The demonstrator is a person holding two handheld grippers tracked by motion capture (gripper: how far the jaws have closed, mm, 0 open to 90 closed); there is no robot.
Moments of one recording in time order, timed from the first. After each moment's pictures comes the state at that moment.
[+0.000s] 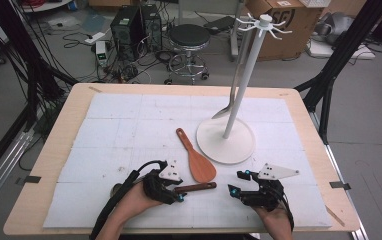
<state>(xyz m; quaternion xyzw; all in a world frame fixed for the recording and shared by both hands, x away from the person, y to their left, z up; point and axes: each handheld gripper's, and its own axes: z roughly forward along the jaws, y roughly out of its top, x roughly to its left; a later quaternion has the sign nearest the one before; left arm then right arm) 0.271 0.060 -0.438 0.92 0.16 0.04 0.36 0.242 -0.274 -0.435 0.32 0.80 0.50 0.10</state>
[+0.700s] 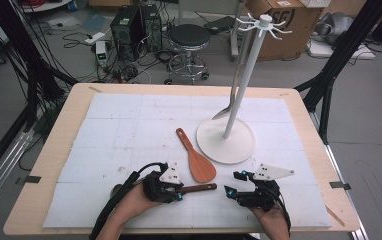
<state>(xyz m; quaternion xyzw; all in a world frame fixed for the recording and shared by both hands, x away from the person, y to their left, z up) 0.266 0.059 -0.438 0.92 0.14 0.06 0.36 0.241 -0.263 -0.436 0.32 0.80 0.49 0.09</state>
